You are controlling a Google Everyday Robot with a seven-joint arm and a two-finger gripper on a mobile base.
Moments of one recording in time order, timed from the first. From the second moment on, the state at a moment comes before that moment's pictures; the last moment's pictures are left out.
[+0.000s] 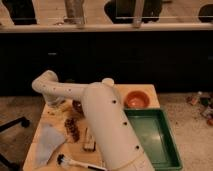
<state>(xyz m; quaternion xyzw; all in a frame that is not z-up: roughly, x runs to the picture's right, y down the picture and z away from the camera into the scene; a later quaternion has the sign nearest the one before) -0.296 0.139 0.902 -0.36 -0.08 -0.20 0.91</state>
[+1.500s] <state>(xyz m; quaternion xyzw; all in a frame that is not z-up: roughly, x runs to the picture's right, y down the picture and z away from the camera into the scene) -0.294 0.146 0.917 -0.36 -0.08 -0.20 0.91</state>
